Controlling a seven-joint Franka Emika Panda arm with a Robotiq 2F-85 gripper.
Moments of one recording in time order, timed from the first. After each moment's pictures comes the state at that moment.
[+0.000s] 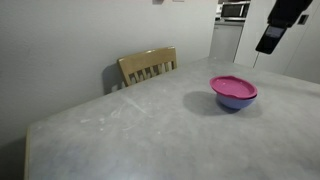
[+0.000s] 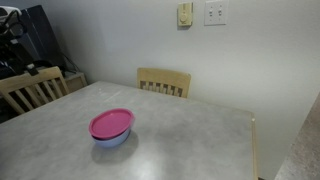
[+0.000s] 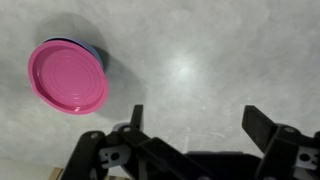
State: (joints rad) arm 0.13 -0.34 0.29 -2.44 -0.02 2.28 0.26
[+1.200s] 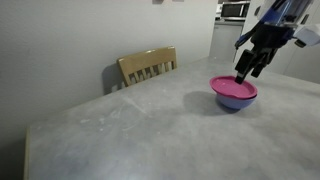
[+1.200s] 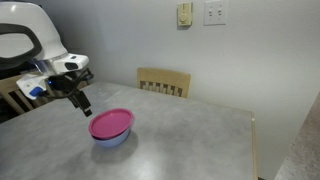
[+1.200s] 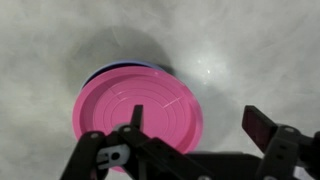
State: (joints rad) arm 0.01 0.00 0.02 -2.52 0.00 2.66 0.17
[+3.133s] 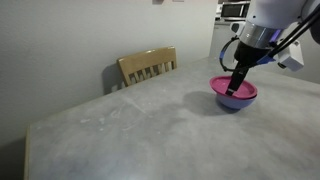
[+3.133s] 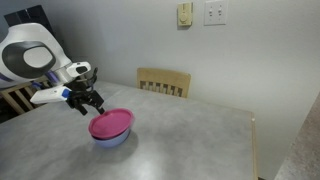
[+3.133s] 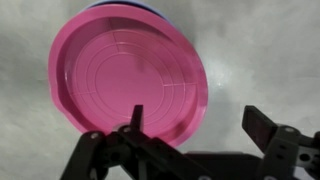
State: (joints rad) arm 0.07 0.16 -0.02 -2.46 -0.43 2.82 0.14
